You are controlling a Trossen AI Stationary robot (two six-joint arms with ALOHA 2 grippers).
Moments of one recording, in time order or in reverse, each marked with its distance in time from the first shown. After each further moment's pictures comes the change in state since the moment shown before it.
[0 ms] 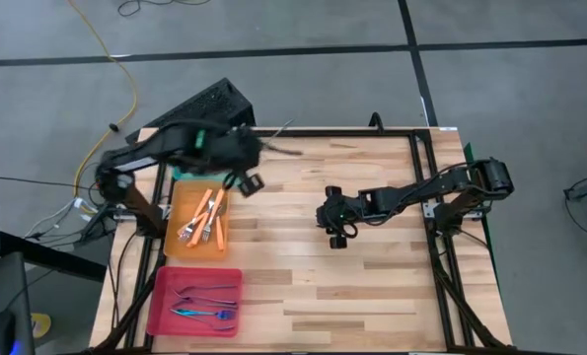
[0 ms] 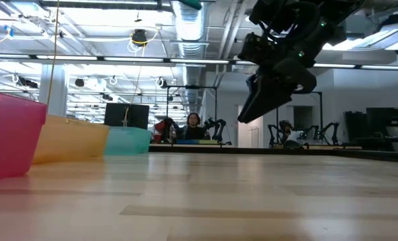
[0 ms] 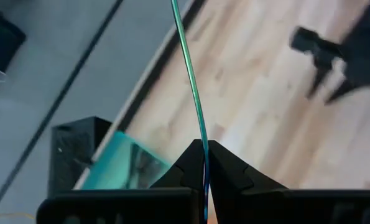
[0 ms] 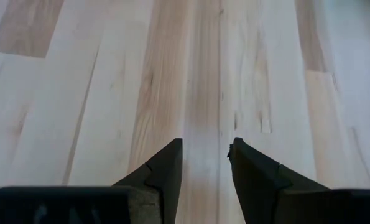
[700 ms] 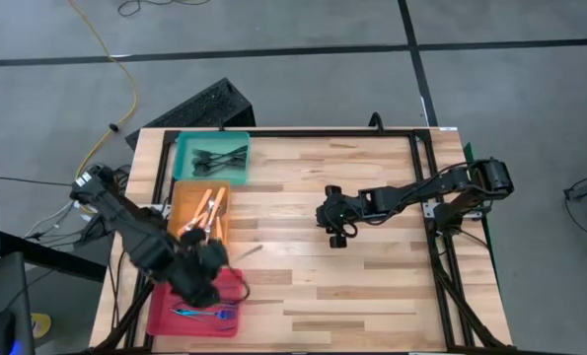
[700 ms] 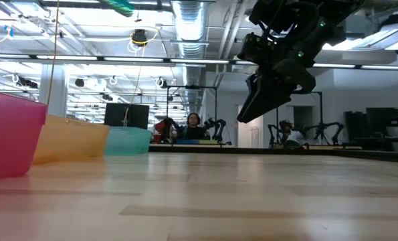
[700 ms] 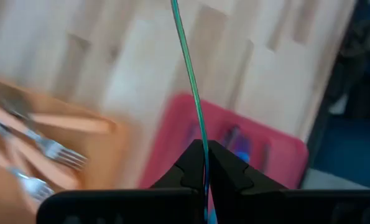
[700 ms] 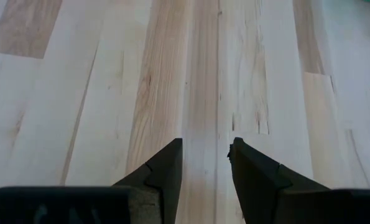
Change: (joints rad) left arm -0.713 -0.188 -0.648 0.215 0.249 -0.719; right arm -0.001 0.000 0.000 0.005 0.000 -0.010
